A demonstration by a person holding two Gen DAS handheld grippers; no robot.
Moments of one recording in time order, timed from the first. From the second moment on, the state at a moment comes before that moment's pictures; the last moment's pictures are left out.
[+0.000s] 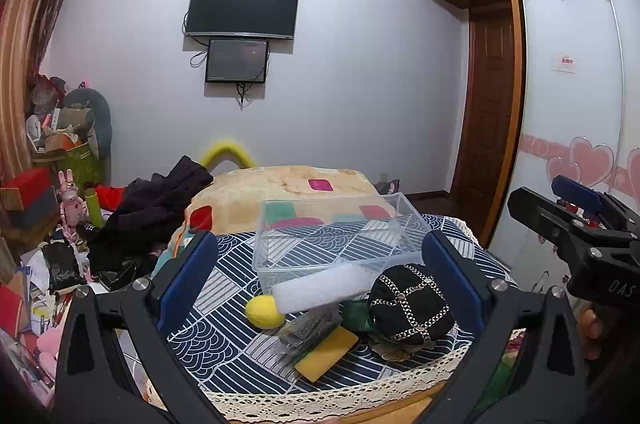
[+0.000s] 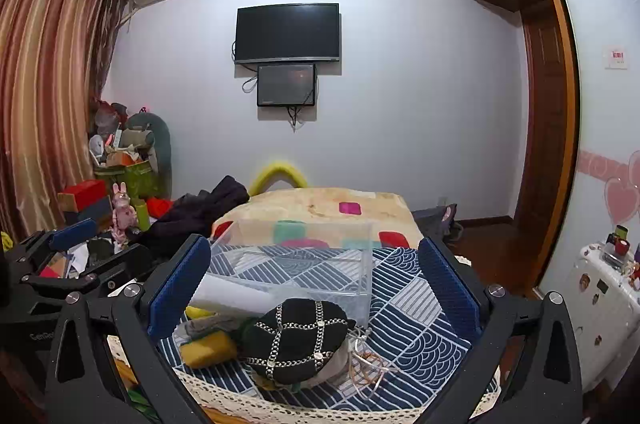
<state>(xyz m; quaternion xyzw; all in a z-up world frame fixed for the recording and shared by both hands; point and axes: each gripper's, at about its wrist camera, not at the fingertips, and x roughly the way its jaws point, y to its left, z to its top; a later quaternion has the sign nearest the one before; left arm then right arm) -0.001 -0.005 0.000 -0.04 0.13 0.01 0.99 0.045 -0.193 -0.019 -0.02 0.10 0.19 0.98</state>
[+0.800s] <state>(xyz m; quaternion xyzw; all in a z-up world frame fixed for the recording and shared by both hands) -0.007 -0.009 0.004 -0.04 0.12 0.01 0.99 0.039 -0.192 -0.017 -0.02 0.09 0.19 0.98</state>
